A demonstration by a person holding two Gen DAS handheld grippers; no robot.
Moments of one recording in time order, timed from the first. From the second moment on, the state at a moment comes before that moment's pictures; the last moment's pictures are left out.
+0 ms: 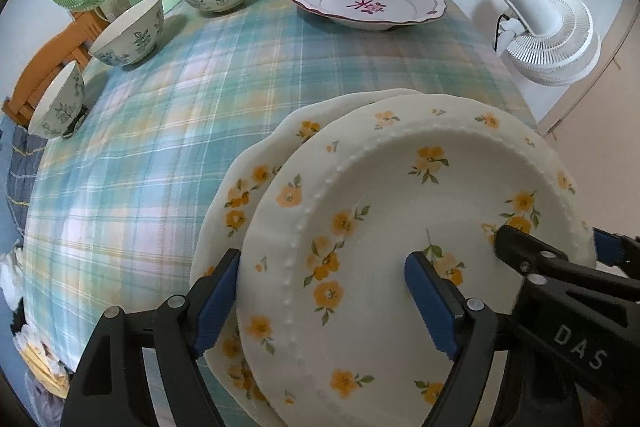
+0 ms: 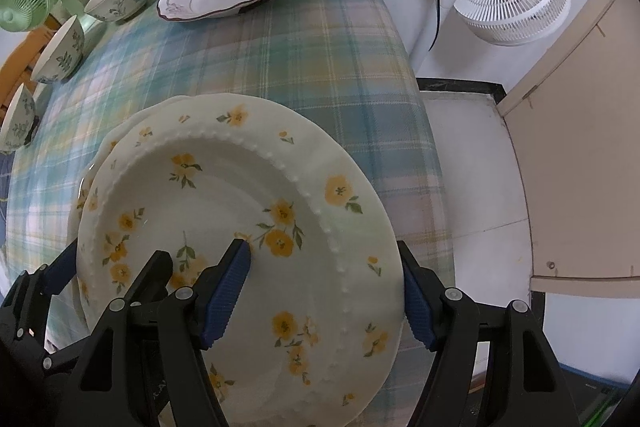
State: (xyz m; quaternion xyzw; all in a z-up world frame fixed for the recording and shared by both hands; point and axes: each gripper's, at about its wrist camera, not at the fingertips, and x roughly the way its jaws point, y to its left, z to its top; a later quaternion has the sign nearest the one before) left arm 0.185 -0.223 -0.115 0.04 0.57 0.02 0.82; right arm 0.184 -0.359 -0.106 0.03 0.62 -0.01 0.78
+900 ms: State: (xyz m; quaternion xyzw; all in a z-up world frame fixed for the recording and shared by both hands) left arm 0.178 -0.202 -0.093 0.03 0.56 0.01 0.83; right arm 0.184 -0.346 -0.100 0.03 0.62 0.00 0.79
